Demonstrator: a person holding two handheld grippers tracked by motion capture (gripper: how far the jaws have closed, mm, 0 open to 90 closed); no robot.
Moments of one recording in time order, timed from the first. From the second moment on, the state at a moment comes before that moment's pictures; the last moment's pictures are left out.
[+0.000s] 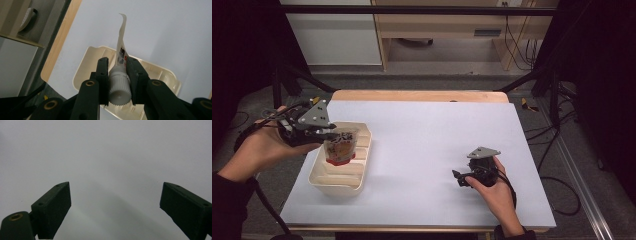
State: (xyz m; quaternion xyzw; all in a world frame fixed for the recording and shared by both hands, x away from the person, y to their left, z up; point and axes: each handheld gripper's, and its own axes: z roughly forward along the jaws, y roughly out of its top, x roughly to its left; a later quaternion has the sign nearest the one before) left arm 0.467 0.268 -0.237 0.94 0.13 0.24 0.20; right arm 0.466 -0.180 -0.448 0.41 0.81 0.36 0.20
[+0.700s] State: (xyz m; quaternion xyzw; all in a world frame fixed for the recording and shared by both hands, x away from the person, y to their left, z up) left arm 0.444 0.272 -0.249 0.95 0.11 0.22 0.21; right arm 0.467 -0.182 -0.449 0.42 0.81 0.35 0.20
